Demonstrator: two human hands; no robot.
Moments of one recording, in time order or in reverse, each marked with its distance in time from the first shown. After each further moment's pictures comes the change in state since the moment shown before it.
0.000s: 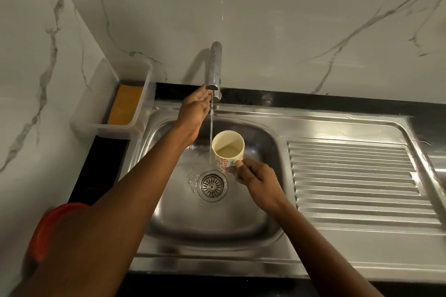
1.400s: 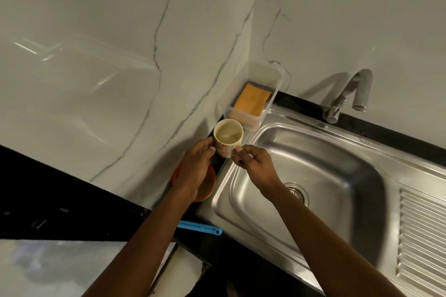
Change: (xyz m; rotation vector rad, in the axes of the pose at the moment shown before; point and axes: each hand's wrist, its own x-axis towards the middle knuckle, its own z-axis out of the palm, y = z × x) left_hand -0.231 -0.031 -0.211 0.049 0.527 -0.063; right_hand 0.033 -0.075 0.227 0.152 -0.343 -0.111
